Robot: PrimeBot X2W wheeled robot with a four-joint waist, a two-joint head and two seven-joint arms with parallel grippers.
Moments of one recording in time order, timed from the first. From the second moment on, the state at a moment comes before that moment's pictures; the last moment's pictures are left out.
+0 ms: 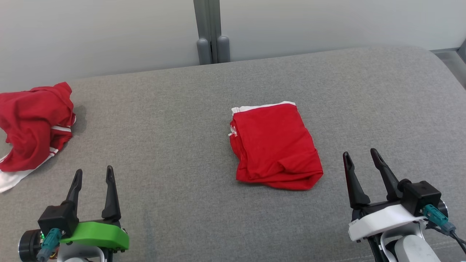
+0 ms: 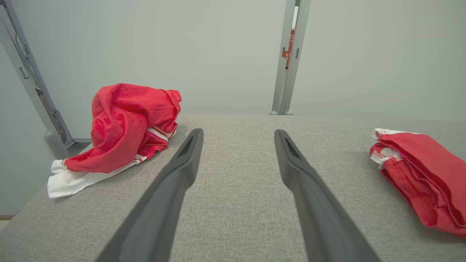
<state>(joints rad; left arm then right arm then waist) -0.06 0.08 0.07 0.24 -0.17 -0.10 -0.24 -0.05 -0.12 0.10 0.14 0.25 0.13 -0.26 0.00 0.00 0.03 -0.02</state>
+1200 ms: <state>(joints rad) -0.01 0.09 0.04 0.10 -0.19 -0.06 -0.11 -0.04 -0.12 0.10 0.15 0.24 0.13 -0.26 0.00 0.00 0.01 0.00</state>
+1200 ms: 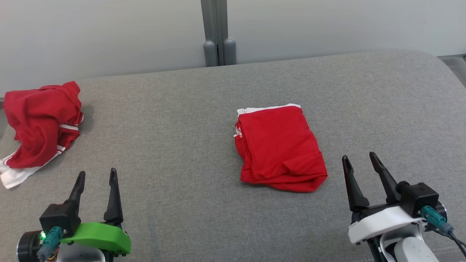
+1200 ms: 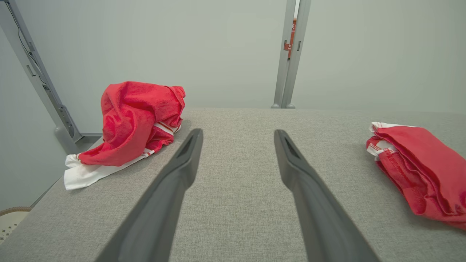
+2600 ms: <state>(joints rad) -0.09 0.11 -0.02 0.14 -0.20 -0.05 -0.15 -0.53 -0.21 0.19 0.54 0.24 0.13 -0.19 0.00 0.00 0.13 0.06</state>
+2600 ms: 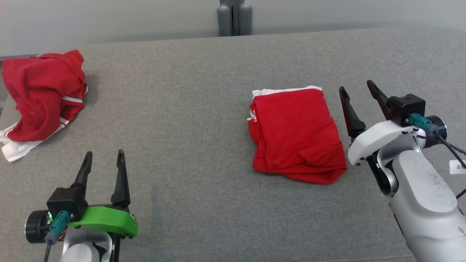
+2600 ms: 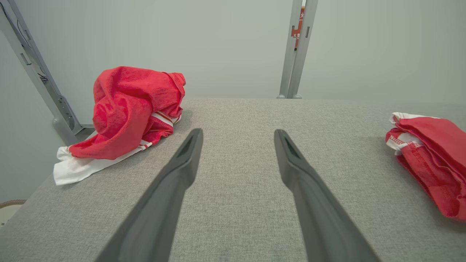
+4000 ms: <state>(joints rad) -0.27 0.15 -0.07 0.15 -0.20 -0.04 -0.23 -0.90 -0.35 0.57 0.99 0.42 0.13 -0.24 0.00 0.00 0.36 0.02</state>
